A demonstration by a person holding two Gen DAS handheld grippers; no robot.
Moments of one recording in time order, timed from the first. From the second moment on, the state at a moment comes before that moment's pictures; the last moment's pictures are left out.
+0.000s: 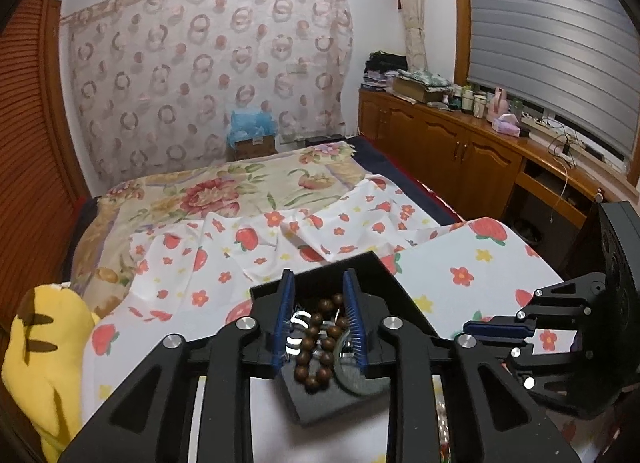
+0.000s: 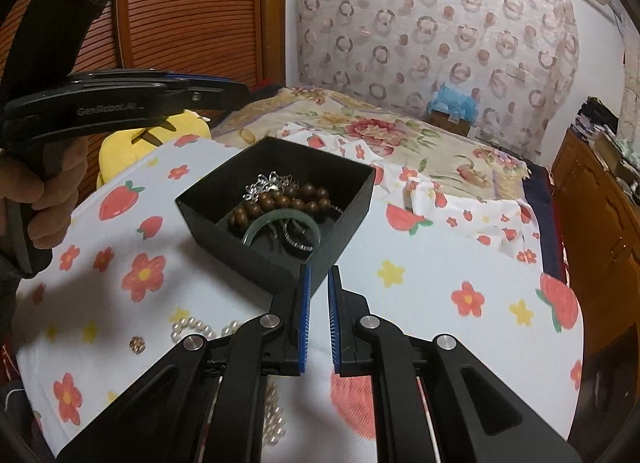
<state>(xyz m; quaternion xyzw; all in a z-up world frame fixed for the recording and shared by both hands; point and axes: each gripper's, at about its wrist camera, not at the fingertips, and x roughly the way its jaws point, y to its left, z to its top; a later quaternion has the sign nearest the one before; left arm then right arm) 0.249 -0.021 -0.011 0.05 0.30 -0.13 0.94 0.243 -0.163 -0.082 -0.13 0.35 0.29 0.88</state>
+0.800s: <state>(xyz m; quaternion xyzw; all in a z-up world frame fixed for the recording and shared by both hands) 0.147 -0.025 -0.077 0.03 0.34 -0.14 0.93 0.187 -0.202 -0.117 -0.08 0.39 0.27 0.88</state>
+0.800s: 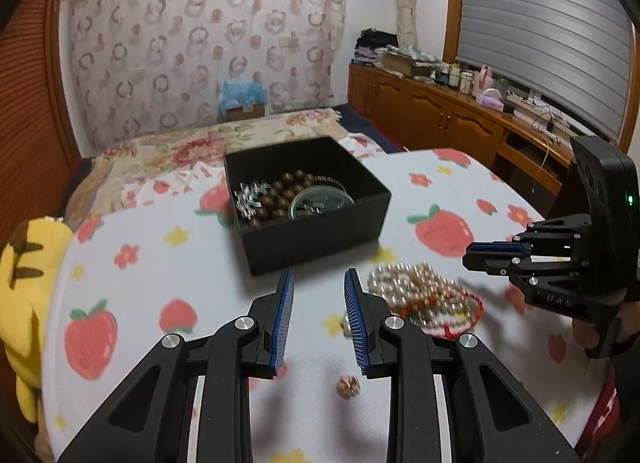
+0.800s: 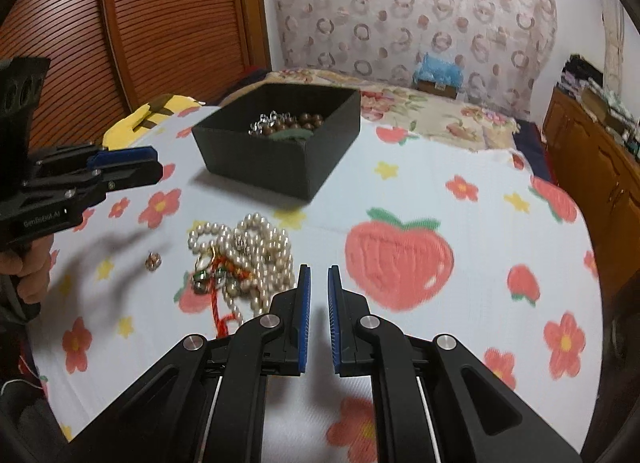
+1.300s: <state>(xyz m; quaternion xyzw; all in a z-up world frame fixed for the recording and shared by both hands) 0.138 -0.026 -0.096 0.03 0.37 -0.15 0.92 0.188 -0.189 -0.134 -0.09 0.42 0.29 0.86</state>
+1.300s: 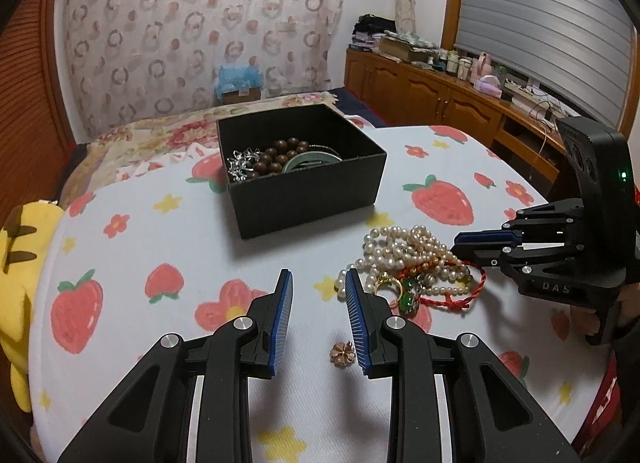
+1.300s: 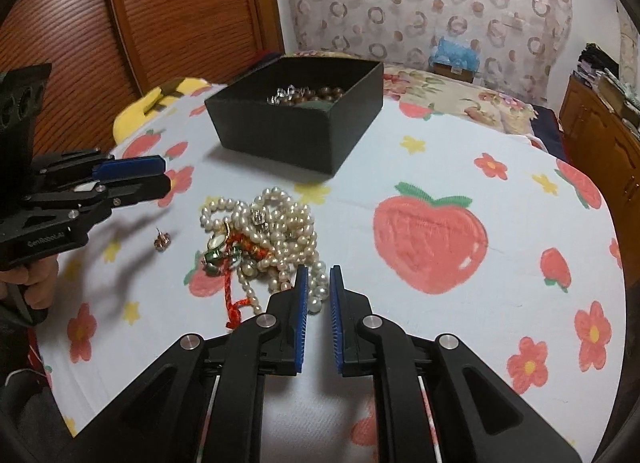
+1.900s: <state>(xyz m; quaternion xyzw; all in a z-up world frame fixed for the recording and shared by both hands) 0.149 -0.046 -0.108 0.06 0.39 -0.16 0.91 0.202 -0.180 -0.134 -0.14 0.43 0.27 0.85</state>
